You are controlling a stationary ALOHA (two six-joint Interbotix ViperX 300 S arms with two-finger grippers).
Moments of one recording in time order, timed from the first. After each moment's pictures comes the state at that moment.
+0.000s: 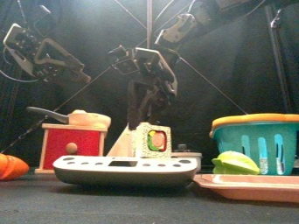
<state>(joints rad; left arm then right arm) 0.04 -0.62 1.23 0.03 -0.46 0.05 -0.01 0.22 0.23 -0.11 0.64 0.46</state>
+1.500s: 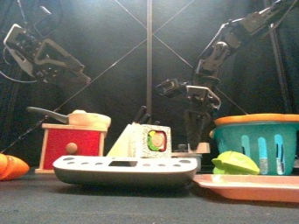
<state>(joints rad) 0.04 -0.62 1.24 0.01 -0.46 0.05 -0.19 0.02 0.55 -0.18 0.64 0.46</state>
